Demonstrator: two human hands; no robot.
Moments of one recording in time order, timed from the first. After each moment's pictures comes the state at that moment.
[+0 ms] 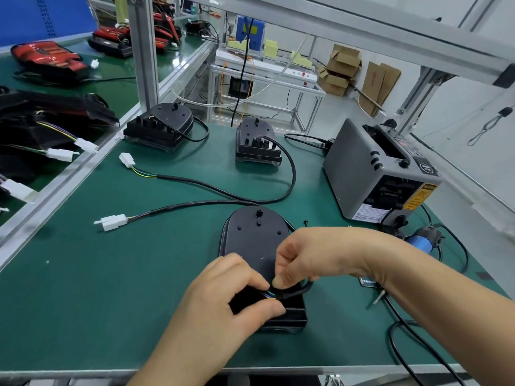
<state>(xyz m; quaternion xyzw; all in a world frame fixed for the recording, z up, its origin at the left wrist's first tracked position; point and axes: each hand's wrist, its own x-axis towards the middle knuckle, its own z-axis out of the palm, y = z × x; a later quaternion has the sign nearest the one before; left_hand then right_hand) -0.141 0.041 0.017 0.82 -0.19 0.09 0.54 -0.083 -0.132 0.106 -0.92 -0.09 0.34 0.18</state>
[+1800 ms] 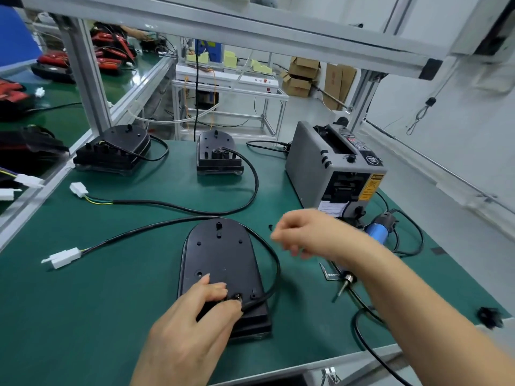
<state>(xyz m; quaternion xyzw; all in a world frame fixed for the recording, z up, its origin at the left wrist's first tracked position) -0.149 0.027 0.001 0.82 -0.30 0.31 0.37 -0.086 -0.190 0.100 -0.91 0.06 0.13 0.38</state>
